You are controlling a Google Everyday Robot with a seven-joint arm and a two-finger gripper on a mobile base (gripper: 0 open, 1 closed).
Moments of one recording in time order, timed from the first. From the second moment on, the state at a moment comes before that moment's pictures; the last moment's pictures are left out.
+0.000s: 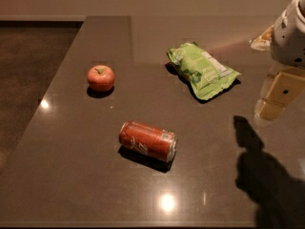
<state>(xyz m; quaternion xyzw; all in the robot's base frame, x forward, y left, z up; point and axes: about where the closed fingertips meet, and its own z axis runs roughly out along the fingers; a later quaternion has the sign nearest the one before) 0.438 -0.217 0.976 -0.60 0.78 -0.03 0.16</state>
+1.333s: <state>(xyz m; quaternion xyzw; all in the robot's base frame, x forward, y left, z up) 0.425 -0.107 0.962 -0.64 0.75 0.08 0.14</state>
